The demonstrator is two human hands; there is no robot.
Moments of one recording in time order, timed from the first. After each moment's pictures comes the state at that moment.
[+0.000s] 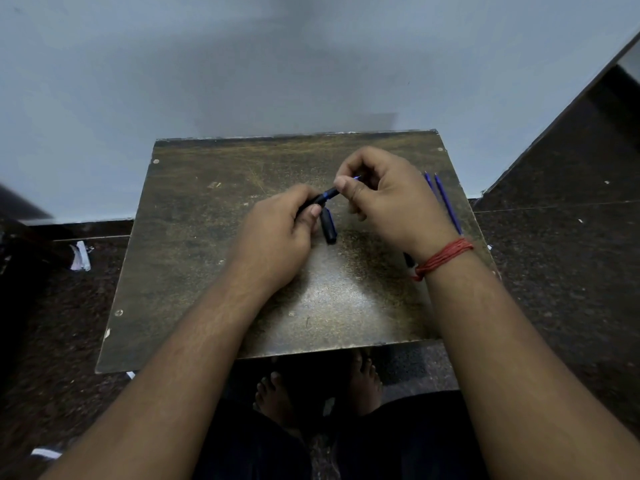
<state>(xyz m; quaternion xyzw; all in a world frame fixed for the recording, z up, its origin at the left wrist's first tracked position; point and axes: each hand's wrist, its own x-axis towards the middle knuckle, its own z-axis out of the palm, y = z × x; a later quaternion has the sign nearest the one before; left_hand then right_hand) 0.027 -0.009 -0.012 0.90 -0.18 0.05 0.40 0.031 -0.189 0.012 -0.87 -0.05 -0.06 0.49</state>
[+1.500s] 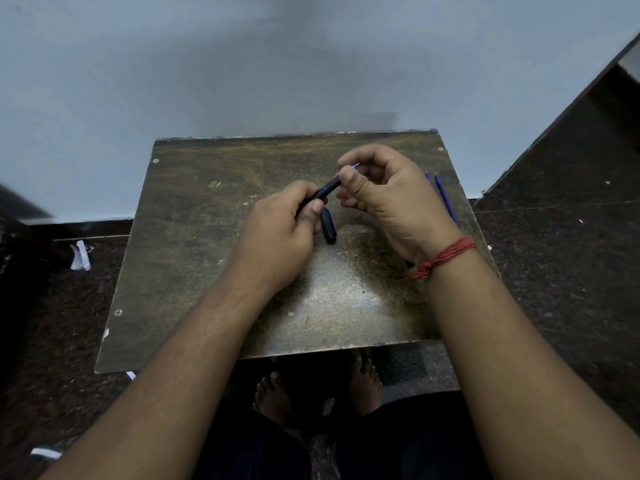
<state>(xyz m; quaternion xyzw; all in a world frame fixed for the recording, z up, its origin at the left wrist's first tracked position) 0.023 -0.013 -0.009 0.88 -0.18 0.05 0.44 0.033 -0.192 0.000 -0.70 -0.02 0.01 0.72</state>
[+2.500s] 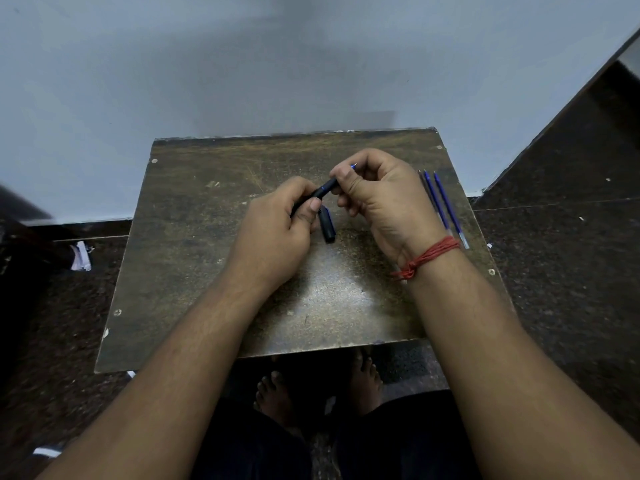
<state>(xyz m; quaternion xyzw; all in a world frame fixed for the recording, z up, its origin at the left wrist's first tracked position) 0.024 -0.013 -0.009 0.88 -0.17 0.06 0.44 0.031 -0.173 0.003 -0.68 0.05 -0.03 0.73</state>
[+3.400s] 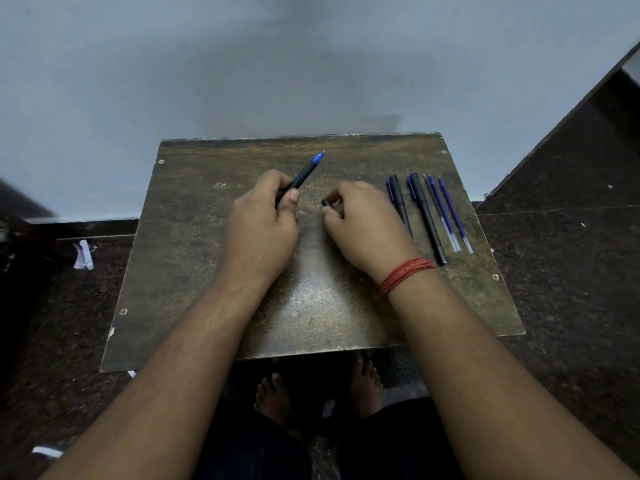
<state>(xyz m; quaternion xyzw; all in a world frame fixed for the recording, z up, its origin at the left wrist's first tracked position) 0.032 -0.003 -0.014 0.89 -0.07 0.11 0.44 0.027 -0.150 0.001 -0.97 0.02 -0.01 0.25</state>
